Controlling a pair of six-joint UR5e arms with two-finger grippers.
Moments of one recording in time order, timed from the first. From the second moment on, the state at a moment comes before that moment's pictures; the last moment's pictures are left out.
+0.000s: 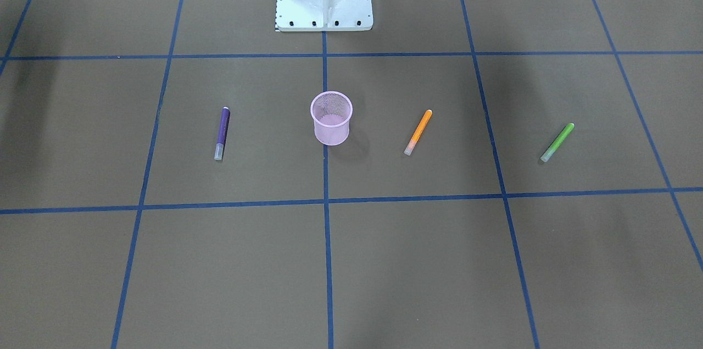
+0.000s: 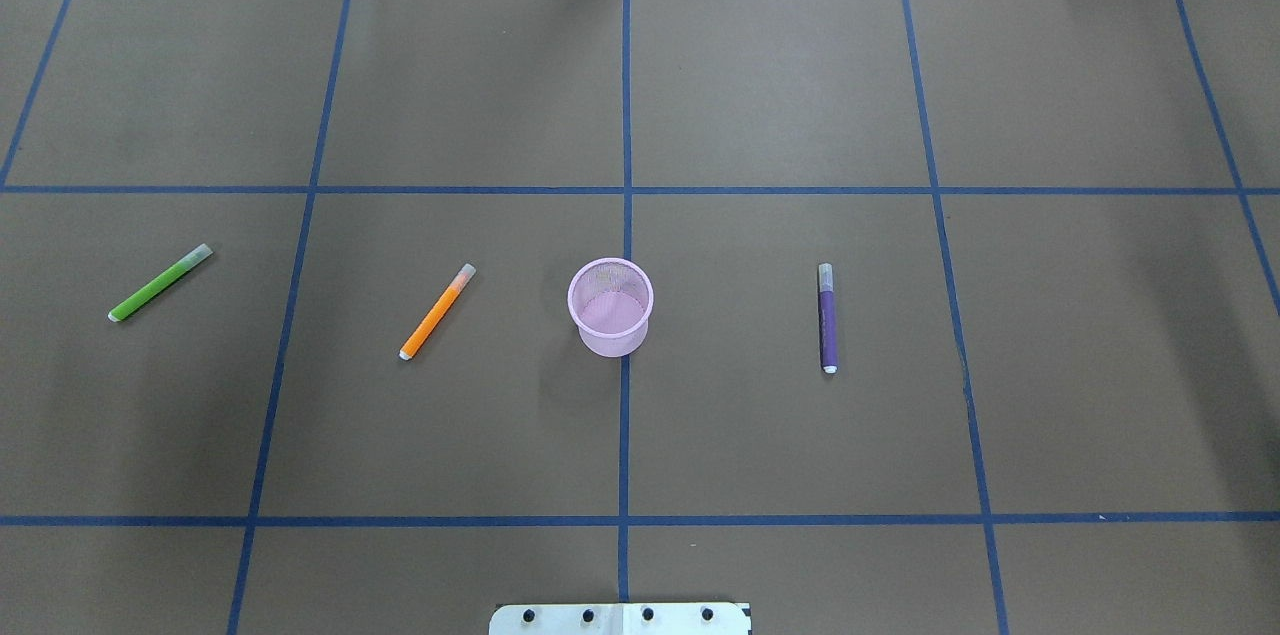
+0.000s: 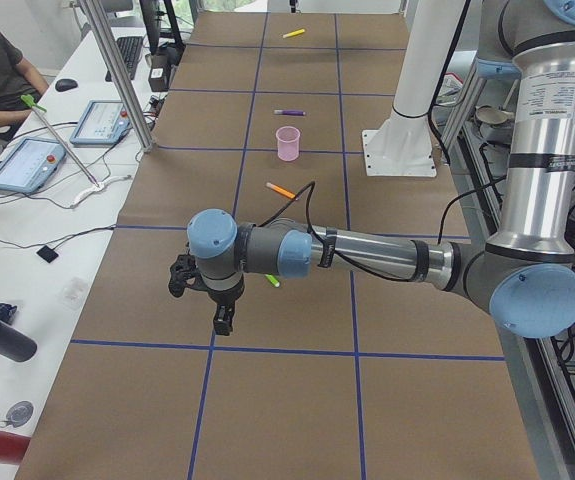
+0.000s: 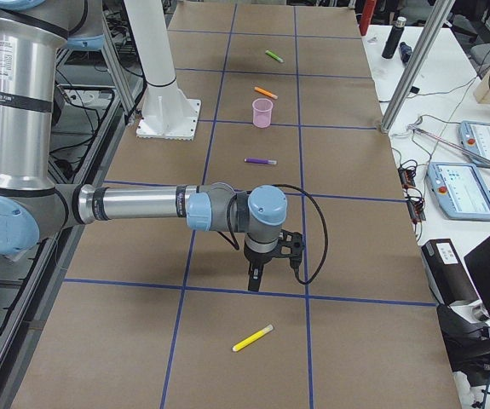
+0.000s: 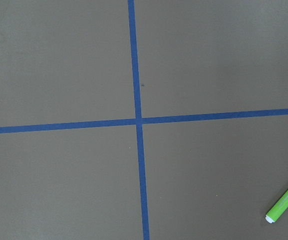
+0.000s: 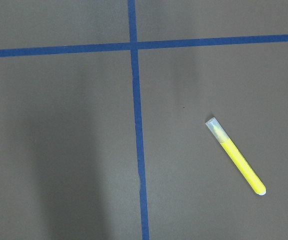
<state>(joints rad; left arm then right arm) -1.56 -1.61 -1.66 -1.53 -2.38 0.00 1.51 -1.72 1.78 -1.65 2.29 0.11</state>
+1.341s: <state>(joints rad) -1.55 -1.54 -1.71 -1.56 -2.39 -0.01 1.51 -1.71 1.75 -1.65 2.30 0.10</state>
